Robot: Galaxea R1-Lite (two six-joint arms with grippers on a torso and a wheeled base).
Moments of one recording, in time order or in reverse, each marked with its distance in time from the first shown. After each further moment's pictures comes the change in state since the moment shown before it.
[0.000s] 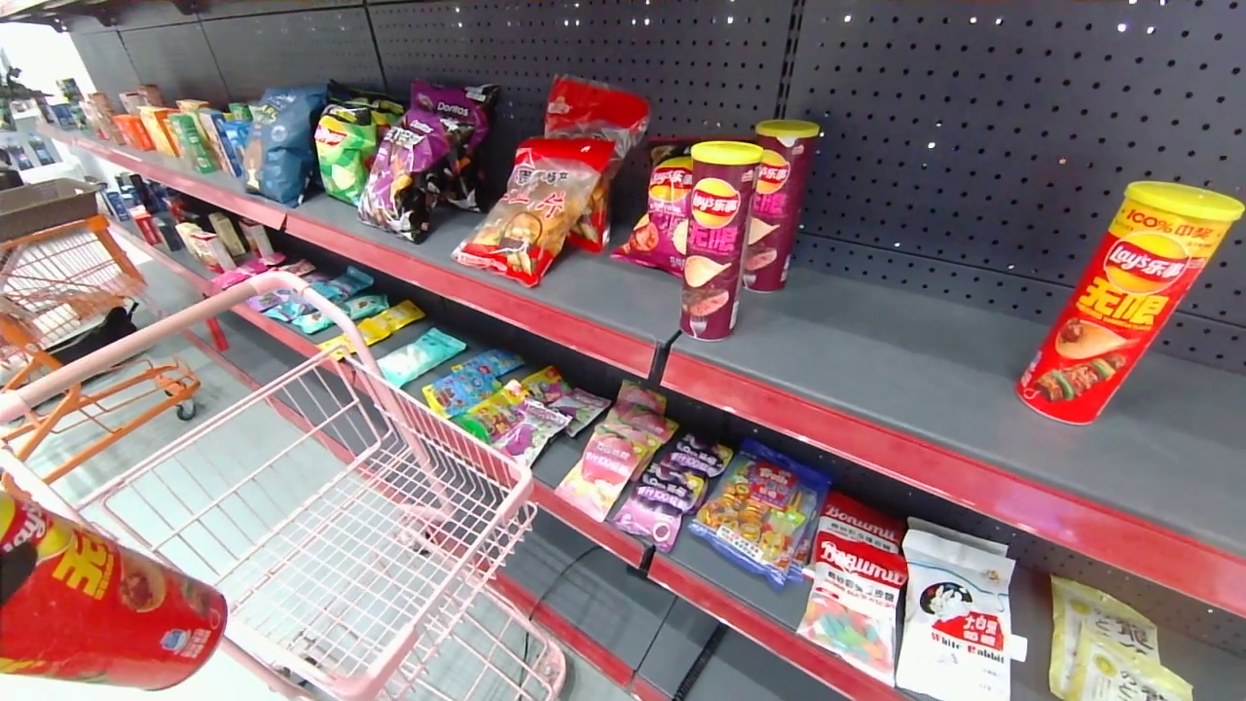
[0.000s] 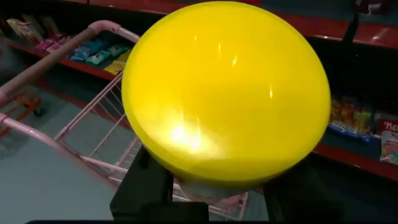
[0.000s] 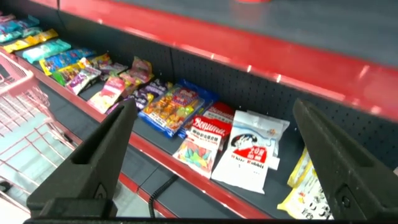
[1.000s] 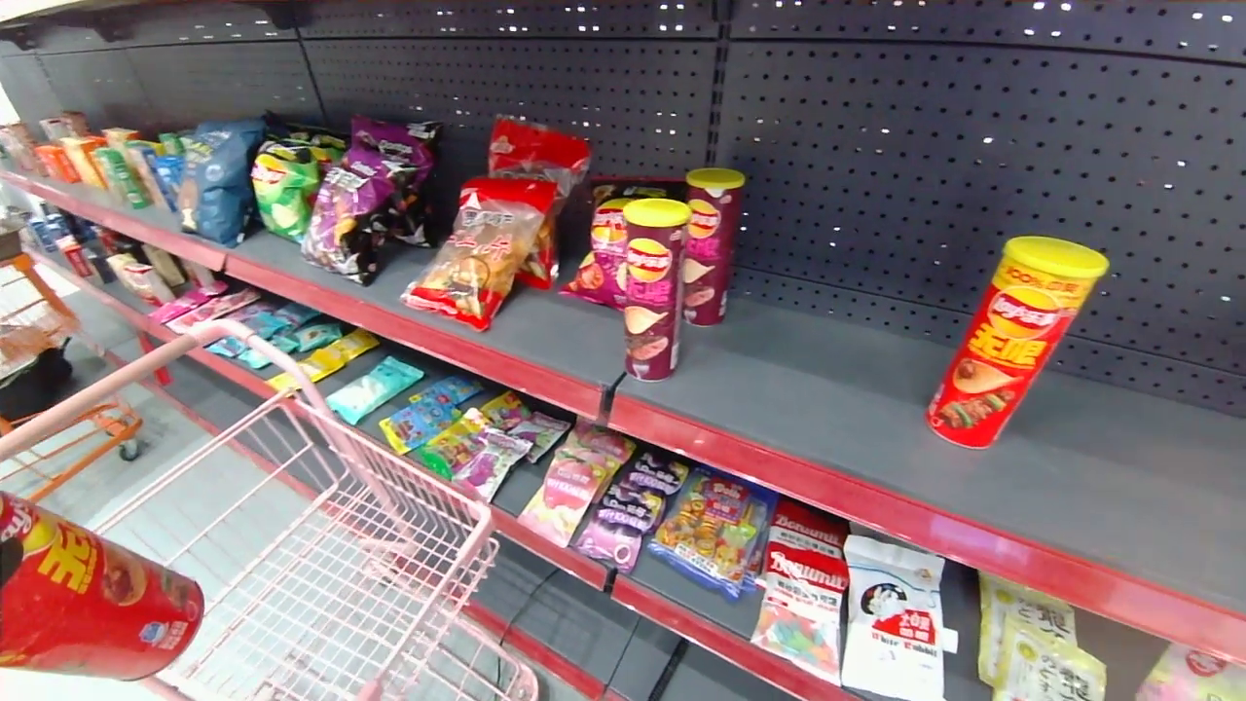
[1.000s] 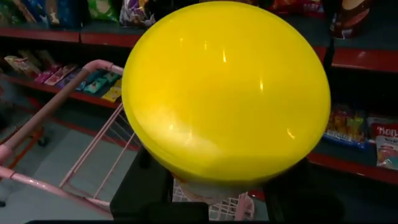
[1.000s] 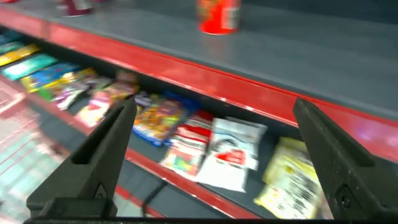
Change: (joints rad) left arm -0.001 -0.004 -0.010 -0.002 0.028 0.080; right arm 0.000 0.000 0.000 -0.001 0.002 0.006
